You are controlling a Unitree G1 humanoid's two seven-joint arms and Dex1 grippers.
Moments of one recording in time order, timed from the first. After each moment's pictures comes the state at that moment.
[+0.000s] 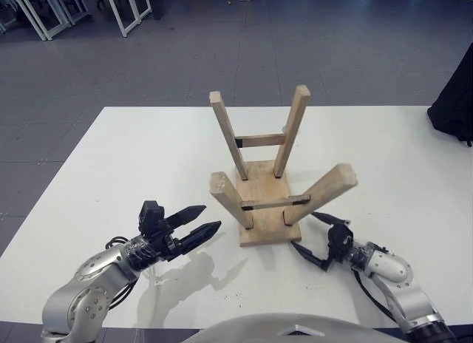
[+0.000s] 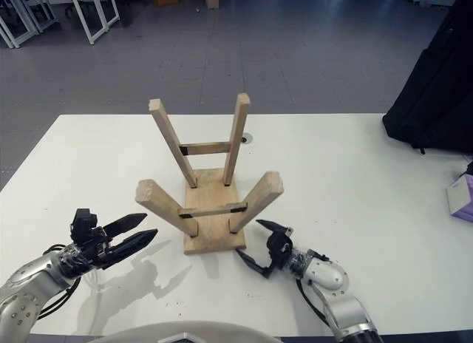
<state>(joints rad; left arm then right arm) 0.38 0.56 0.22 -0.44 -0.88 0.58 -0.83 0.19 -0.48 0.22 0.06 0.15 -0.21 0.66</state>
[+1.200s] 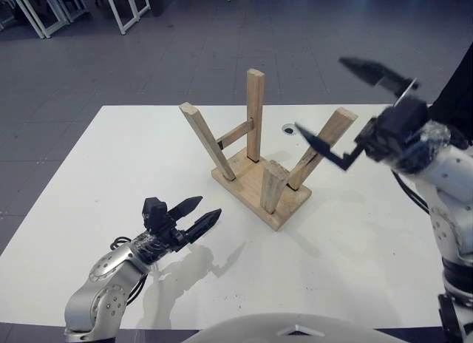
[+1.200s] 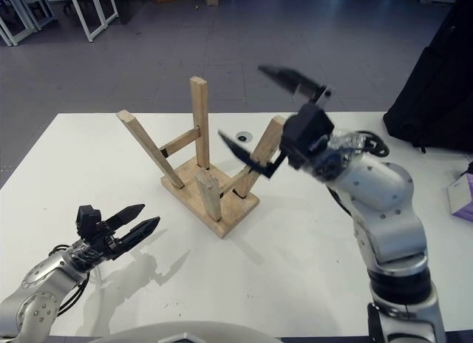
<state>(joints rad) 0.35 0.44 0.20 -0.40 -0.76 0.46 -0.77 -0.38 -0.63 0.02 -0.57 0.23 0.16 0.52</state>
